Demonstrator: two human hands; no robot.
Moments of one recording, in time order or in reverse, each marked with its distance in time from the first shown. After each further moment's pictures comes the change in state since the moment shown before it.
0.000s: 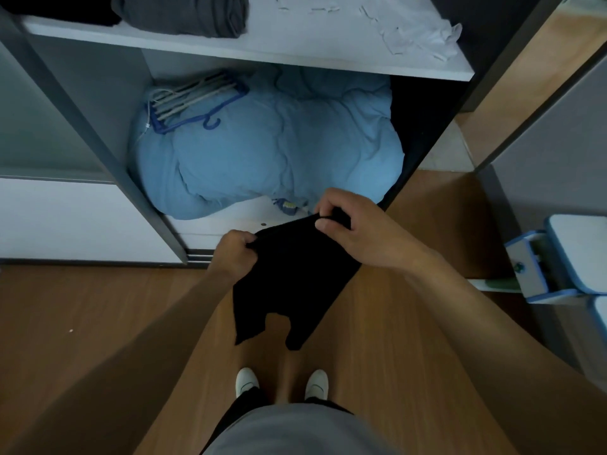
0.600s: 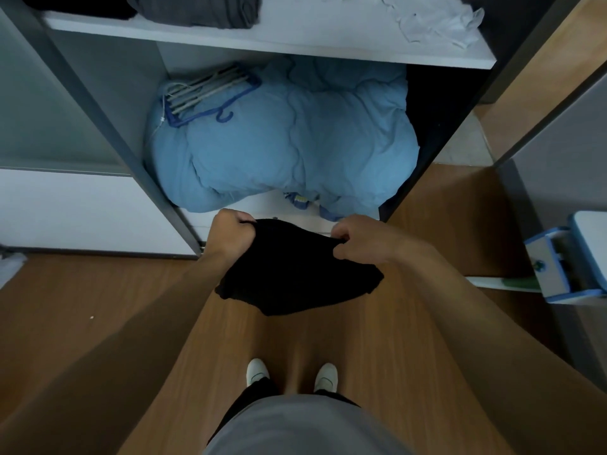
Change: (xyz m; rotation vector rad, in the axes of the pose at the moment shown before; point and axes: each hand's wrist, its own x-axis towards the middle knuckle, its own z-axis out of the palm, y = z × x) left_hand 0.000 0.014 -0.029 -0.191 0.147 -0.158; right_hand 0.017 0.044 0.023 -0.266 -0.421 0.344
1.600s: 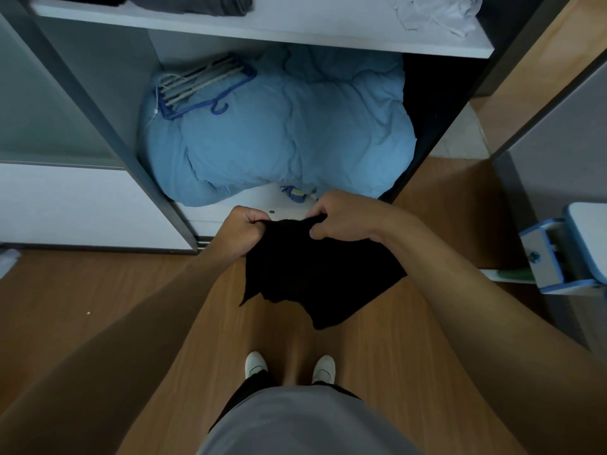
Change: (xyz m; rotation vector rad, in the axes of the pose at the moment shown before) left_hand -0.001 -0.008 0.015 -0.172 -0.297 0.148; right_hand 0.001 -0.039 -0.016 0.066 0.011 -0.041
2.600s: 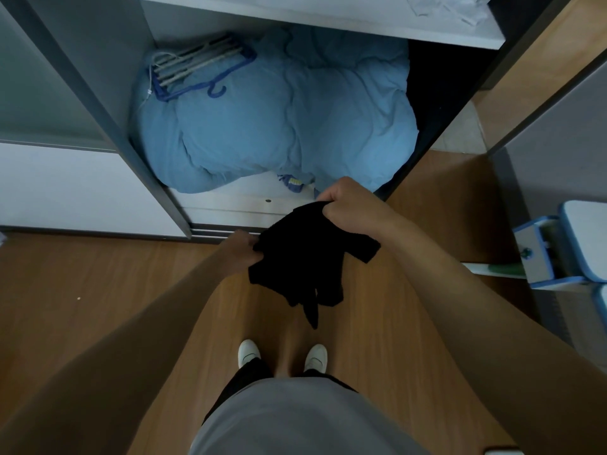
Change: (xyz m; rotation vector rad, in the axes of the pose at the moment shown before) left_hand -0.006 -0.062 0.009 0.540 -0.224 -0.081; right_hand 0.014 0.015 0.015 0.224 0.238 0.034
